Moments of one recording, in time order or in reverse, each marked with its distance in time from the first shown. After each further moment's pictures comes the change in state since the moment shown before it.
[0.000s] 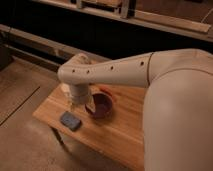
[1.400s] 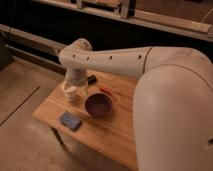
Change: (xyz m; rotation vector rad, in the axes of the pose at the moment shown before) arm -0.103 0.022 -0.037 -0.169 -0.161 0.253
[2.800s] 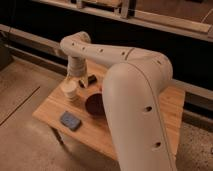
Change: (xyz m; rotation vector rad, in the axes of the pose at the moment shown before) arm -0.053 0.020 0.041 0.057 0.117 -0.058
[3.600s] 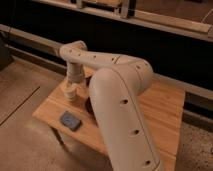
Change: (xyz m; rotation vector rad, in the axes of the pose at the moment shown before) arm 0.001 0.003 0.060 0.045 0.110 -0.028
